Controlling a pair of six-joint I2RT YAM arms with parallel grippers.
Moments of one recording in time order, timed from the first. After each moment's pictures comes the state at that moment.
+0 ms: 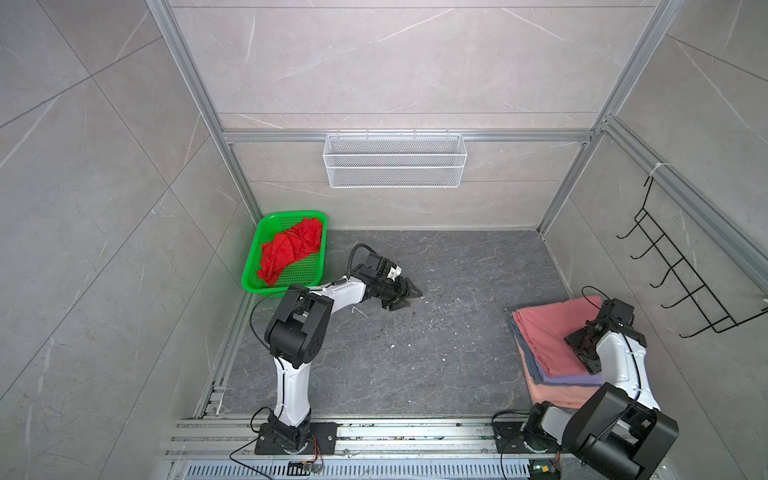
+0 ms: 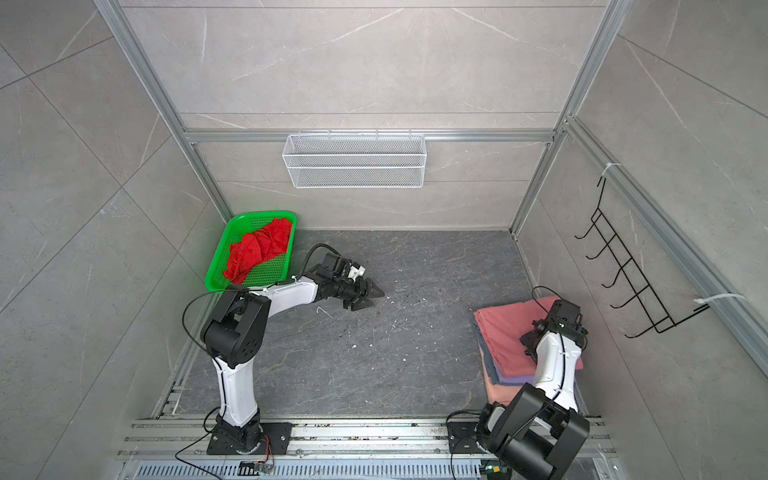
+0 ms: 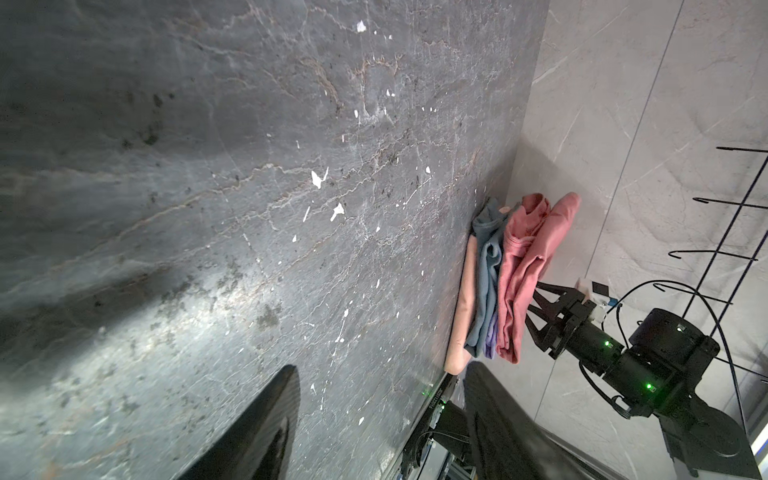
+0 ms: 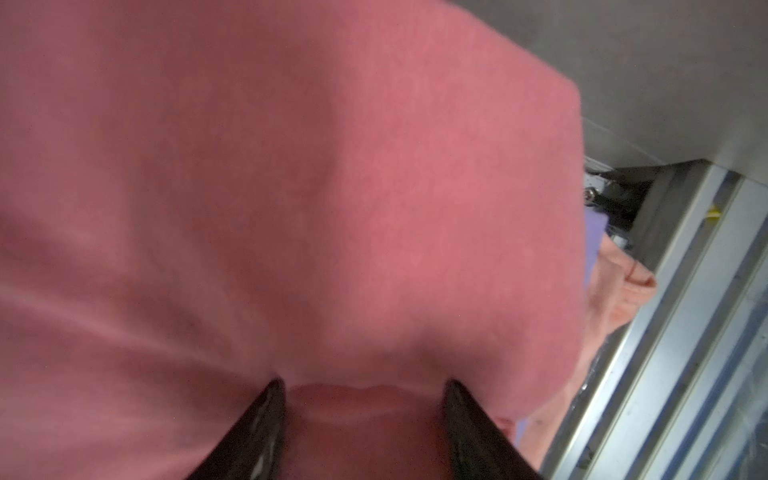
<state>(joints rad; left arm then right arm) -0.51 1.99 1.29 -0.20 0.74 -0.82 -0.65 1.16 0.75 -0.80 0.14 0.51</state>
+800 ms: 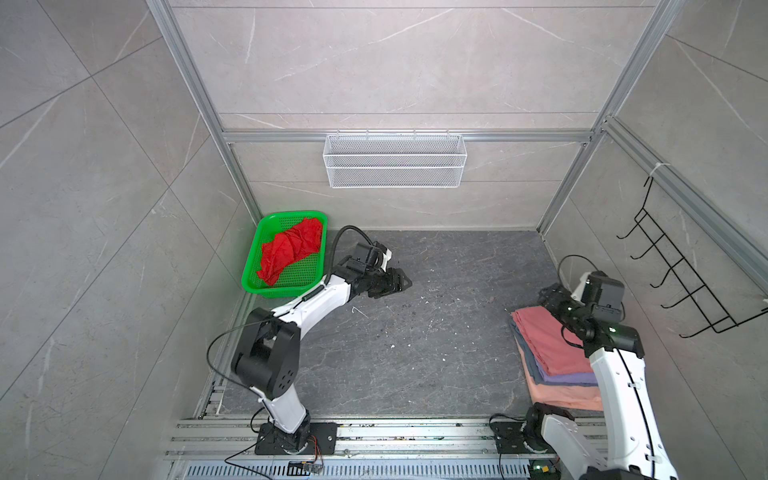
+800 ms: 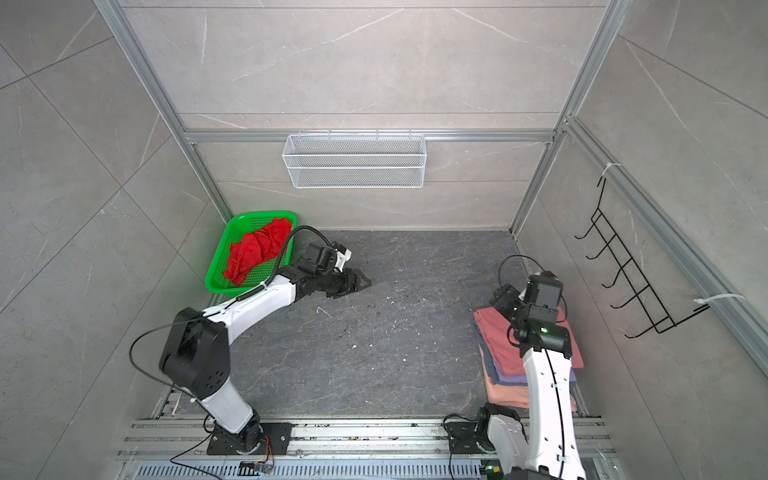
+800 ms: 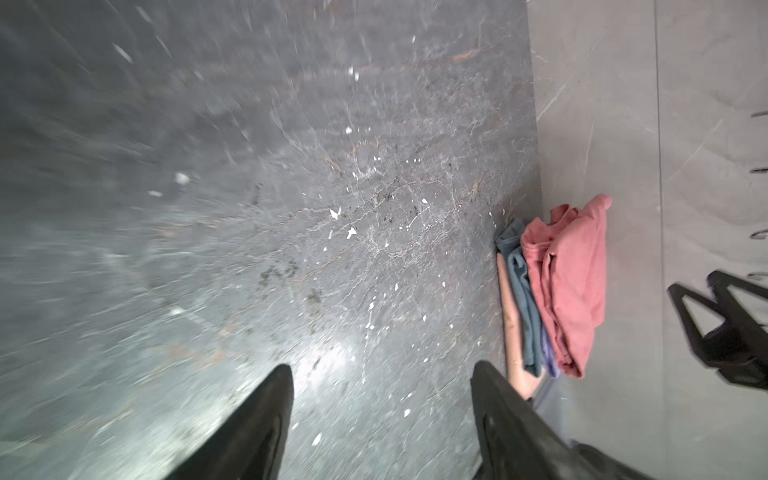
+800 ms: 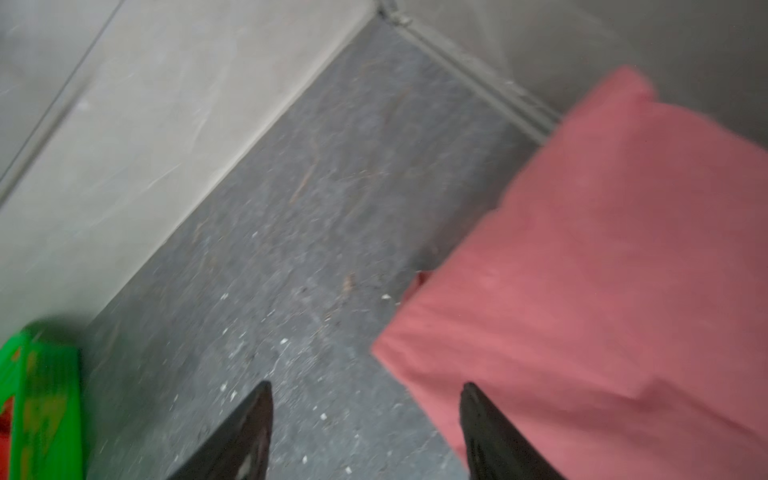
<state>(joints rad) -0.51 1.64 1.25 -0.38 0.42 -0.56 -0.20 0.91 0.92 -0.67 -0.09 0.50</state>
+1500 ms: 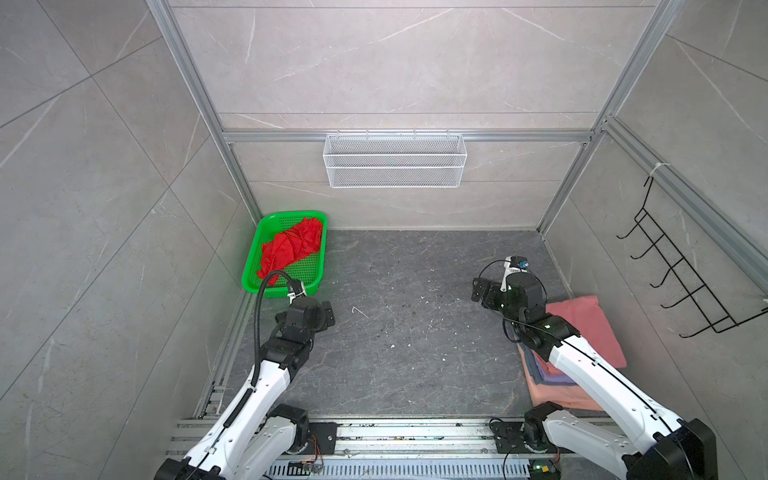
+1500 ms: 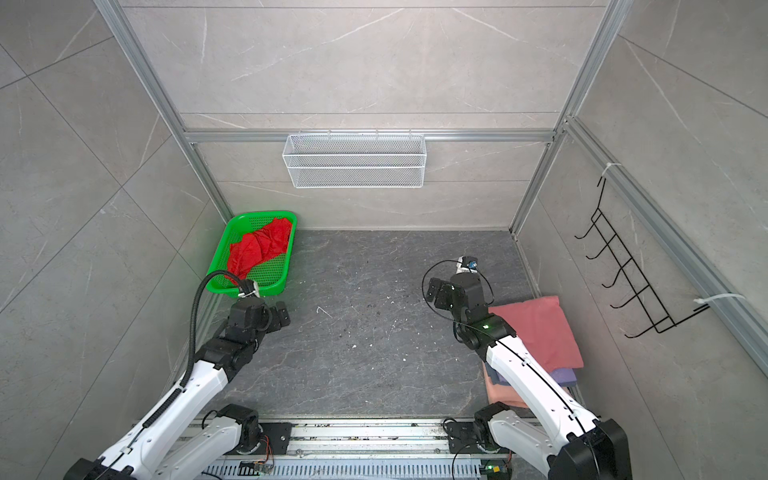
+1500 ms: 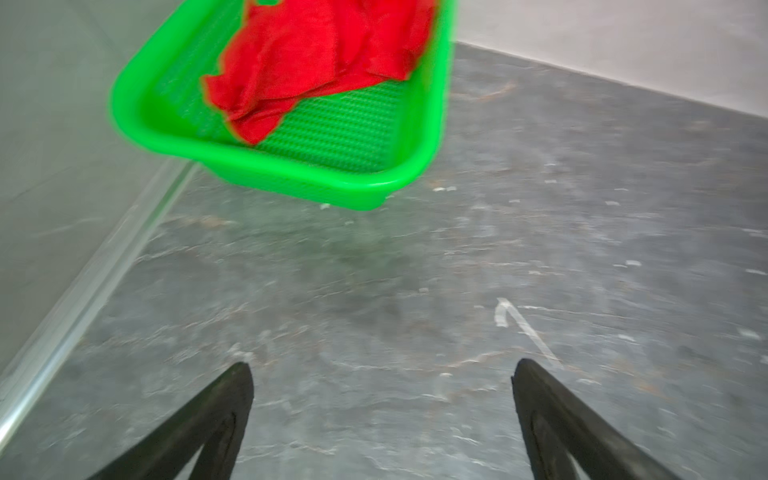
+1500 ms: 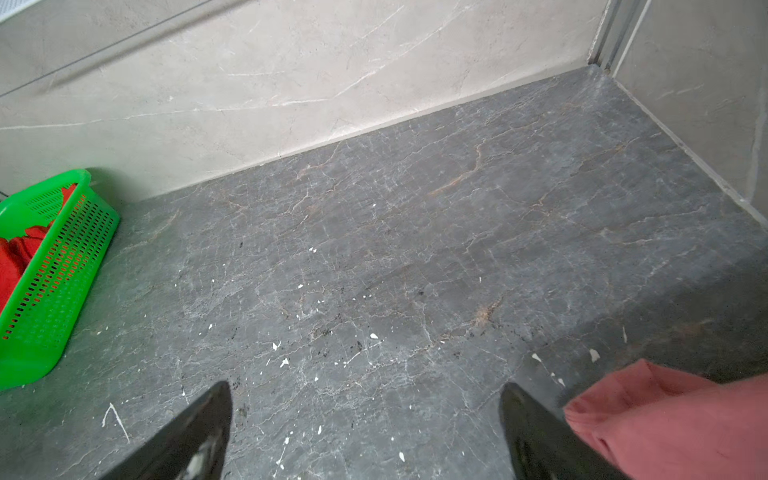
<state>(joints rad) -0.28 0.85 0.53 -0.32 -0.41 -0.34 0.37 1.05 0.77 -0.26 0.26 0.44</state>
